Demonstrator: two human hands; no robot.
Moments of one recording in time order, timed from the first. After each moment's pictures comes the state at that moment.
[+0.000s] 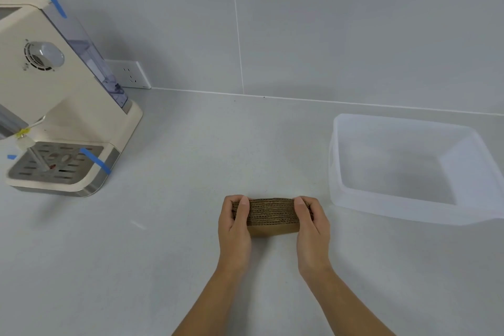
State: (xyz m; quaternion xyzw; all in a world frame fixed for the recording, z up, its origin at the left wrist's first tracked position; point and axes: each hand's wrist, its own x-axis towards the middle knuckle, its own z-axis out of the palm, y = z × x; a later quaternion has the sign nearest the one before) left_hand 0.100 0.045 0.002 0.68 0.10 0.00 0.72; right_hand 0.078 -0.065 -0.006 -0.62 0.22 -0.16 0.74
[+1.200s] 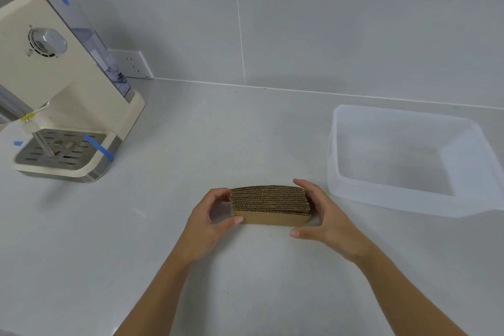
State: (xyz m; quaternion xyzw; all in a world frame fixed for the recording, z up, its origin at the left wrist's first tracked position) left_hand 0.105 0.114 -0.002 0.79 -0.08 -0.12 0.59; right_hand 0.069 -0.136 0.009 -0.72 0.01 0.16 0.67
